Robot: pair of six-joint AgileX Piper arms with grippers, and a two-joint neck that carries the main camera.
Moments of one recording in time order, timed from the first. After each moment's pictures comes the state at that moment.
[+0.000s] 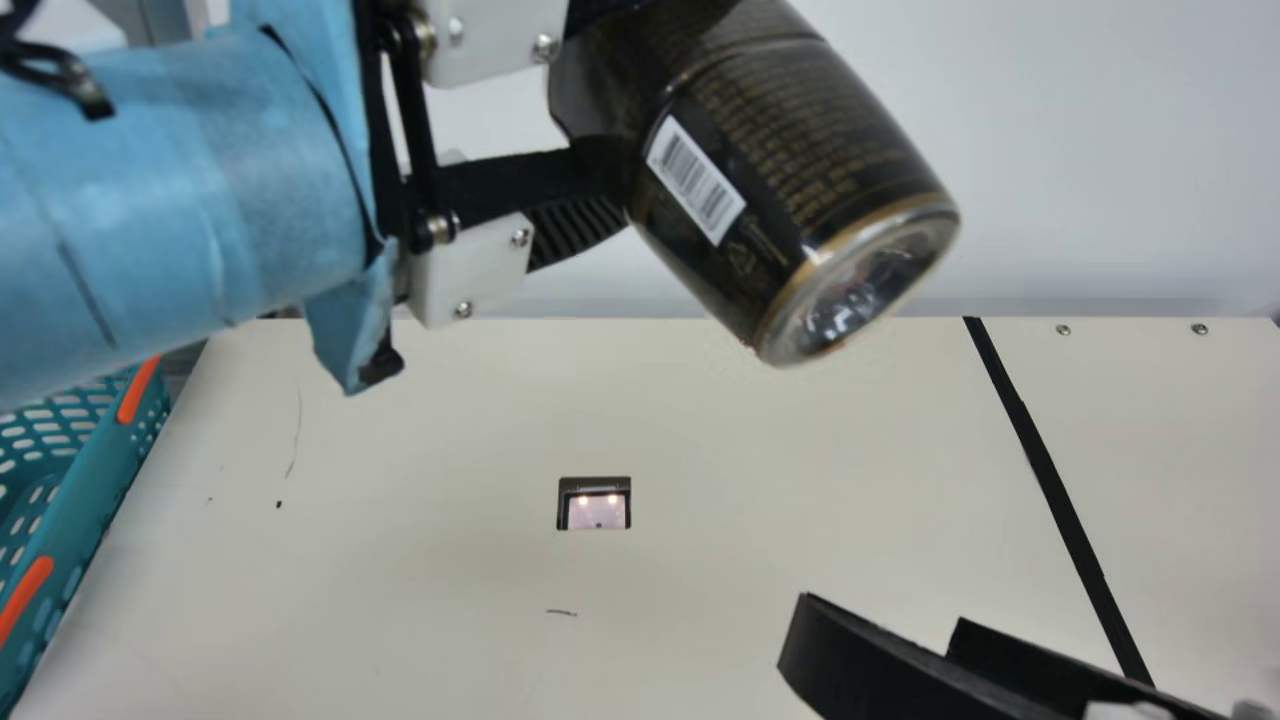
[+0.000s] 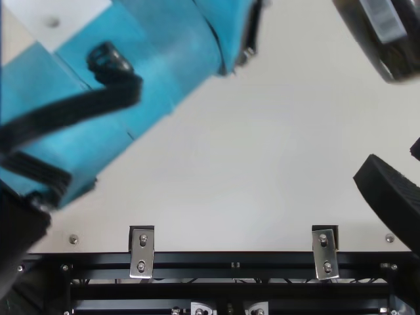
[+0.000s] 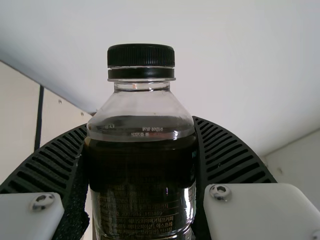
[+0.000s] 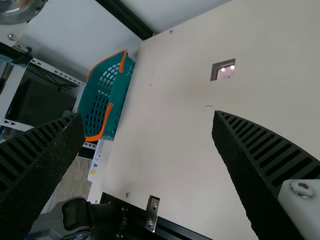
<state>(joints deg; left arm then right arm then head) -38.6 77.1 -79.9 -29.4 17.7 -51.5 -7.1 40.3 -57.1 46.0 70.0 -0.5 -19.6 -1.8</state>
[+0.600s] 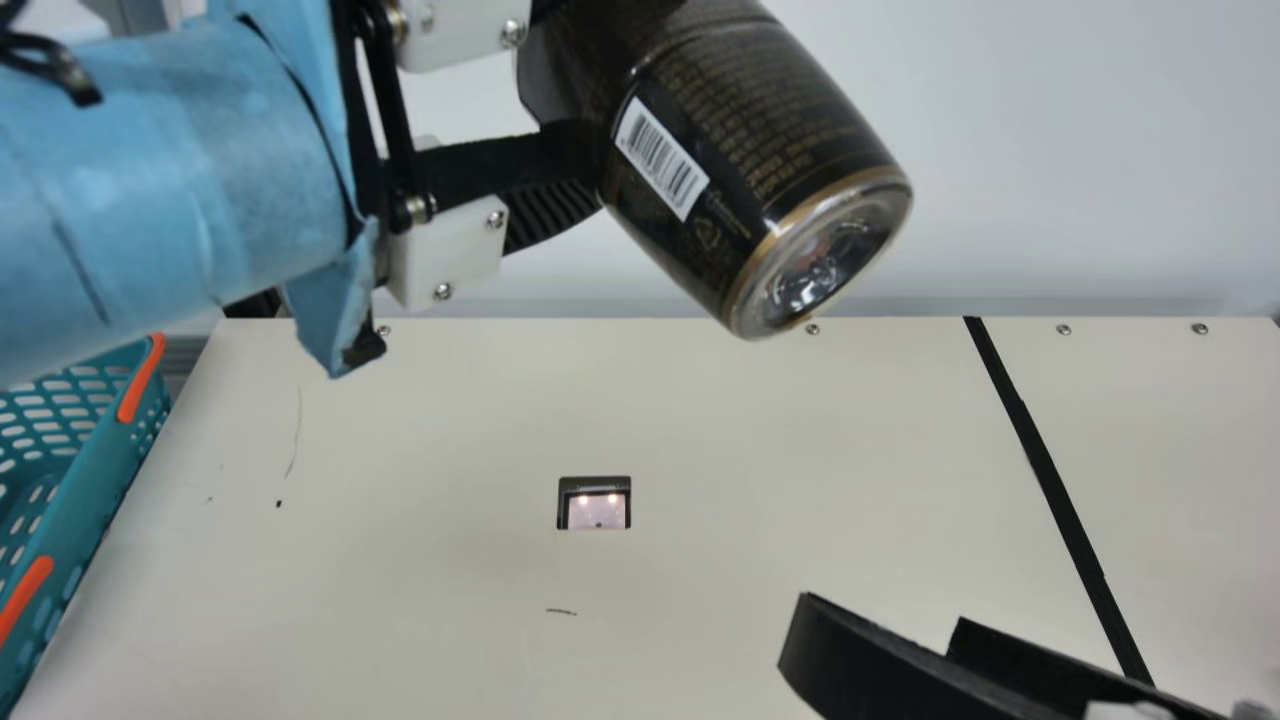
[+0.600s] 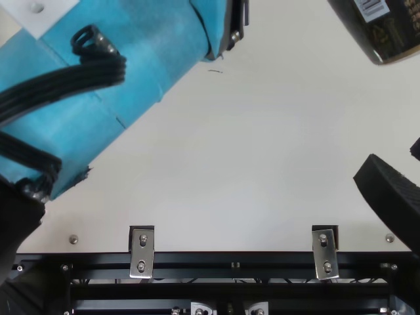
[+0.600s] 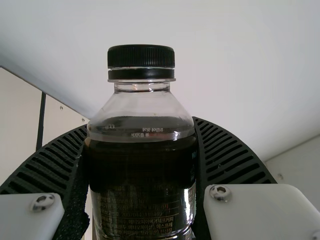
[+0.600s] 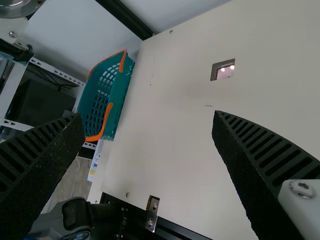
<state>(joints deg) -38.2 77.1 -79.9 -29.4 17.6 -51.6 -7.1 40.3 -57.1 46.0 70.0 -0.5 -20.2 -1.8</state>
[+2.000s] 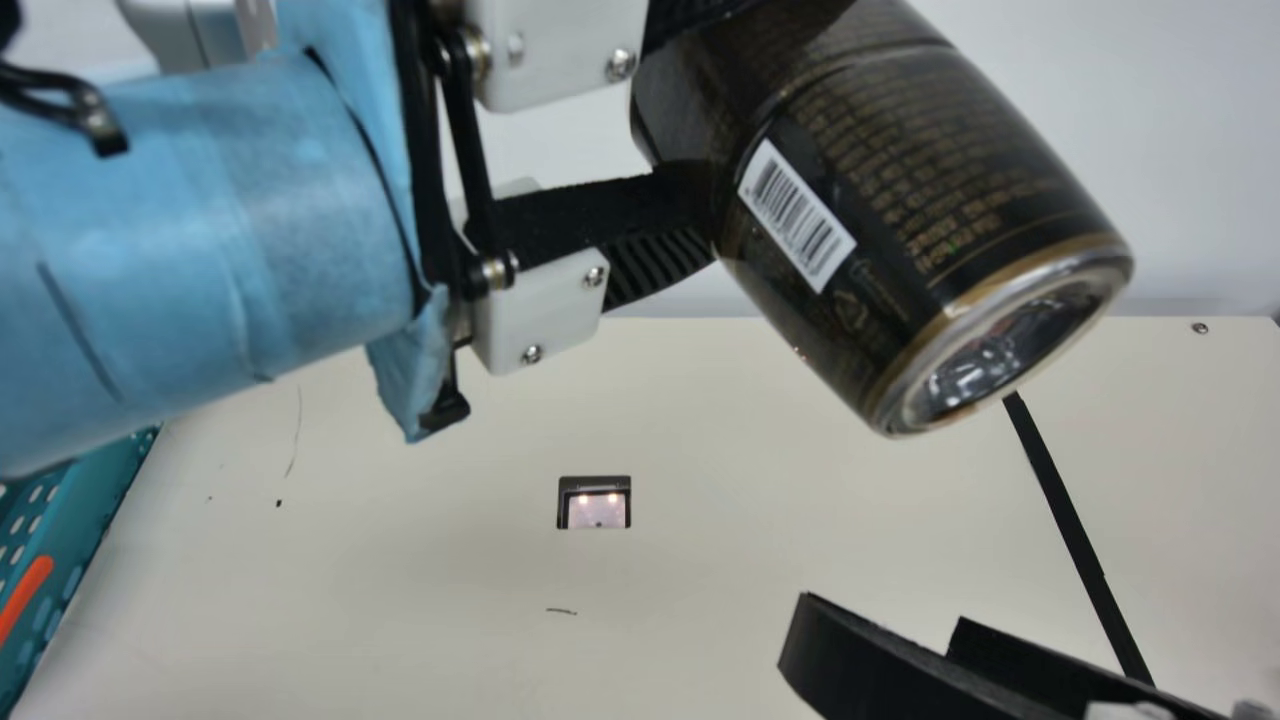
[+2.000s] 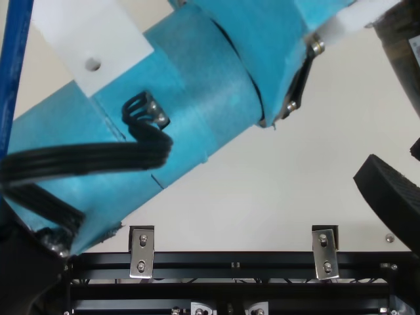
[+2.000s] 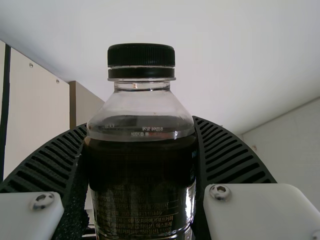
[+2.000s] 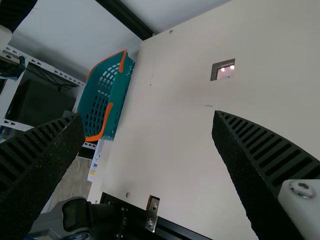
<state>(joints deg) -43.0 76.6 -79.7 -43.9 17.8 -41.3 -7.1 40.3 -57.1 46.0 70.0 -0.5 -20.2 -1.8</state>
